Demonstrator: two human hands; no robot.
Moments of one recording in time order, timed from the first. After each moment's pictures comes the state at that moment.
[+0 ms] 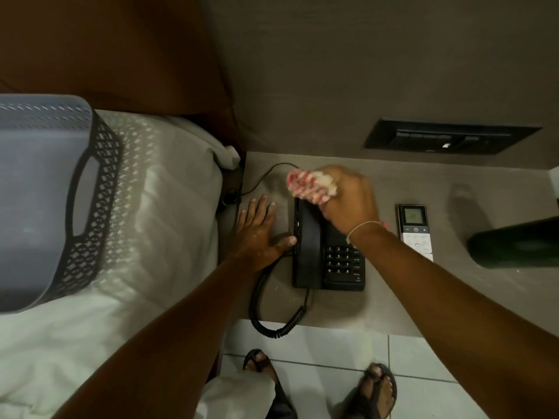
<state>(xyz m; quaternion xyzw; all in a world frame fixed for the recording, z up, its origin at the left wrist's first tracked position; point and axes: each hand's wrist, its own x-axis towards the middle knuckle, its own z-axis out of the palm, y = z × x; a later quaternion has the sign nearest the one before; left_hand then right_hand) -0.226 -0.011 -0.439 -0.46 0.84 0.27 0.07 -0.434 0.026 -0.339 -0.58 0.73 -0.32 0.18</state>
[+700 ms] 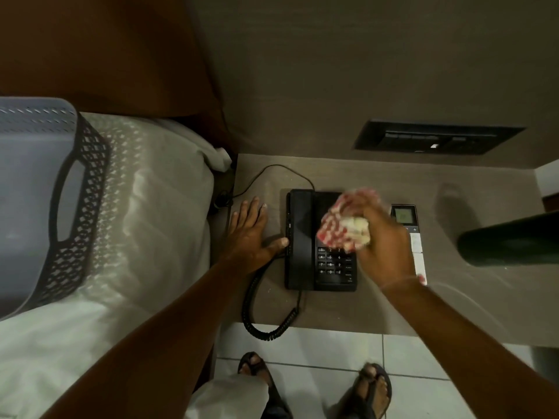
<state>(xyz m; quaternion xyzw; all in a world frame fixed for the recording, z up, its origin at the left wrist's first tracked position) -0.225 -0.011 -0.448 -0.46 0.85 0.26 0.07 -0.454 0.117 -0.338 -0.53 0.78 -0.27 0.17</state>
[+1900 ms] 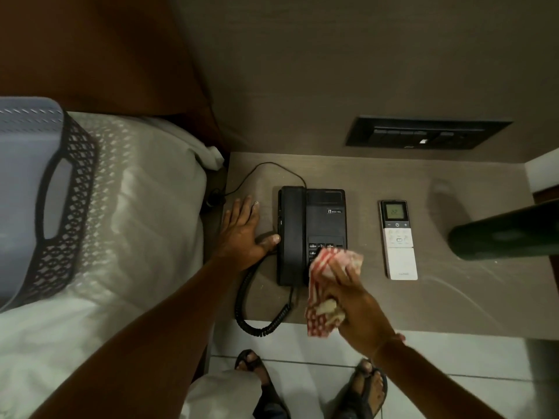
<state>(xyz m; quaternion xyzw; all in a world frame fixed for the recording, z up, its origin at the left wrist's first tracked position) -0.227 -0.009 -0.448 -0.48 0.84 0.24 0.07 -0.419 0.214 -0.396 -0.60 0.70 -0.17 0.34</state>
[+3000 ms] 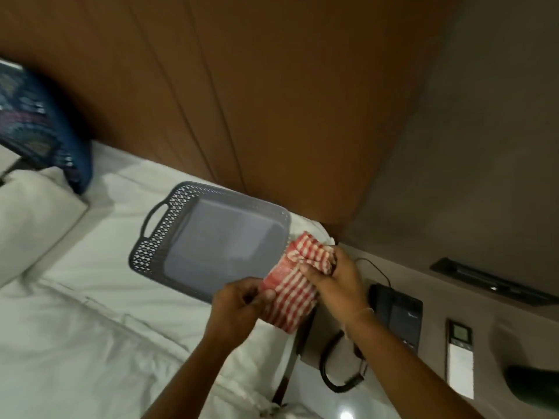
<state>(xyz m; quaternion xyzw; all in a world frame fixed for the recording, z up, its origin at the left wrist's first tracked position) -0.022 0.021 -0.132 -0.62 0.56 0.47 -0.28 -0.225 0.002 -0.109 -0.40 0.66 -0.37 0.51</state>
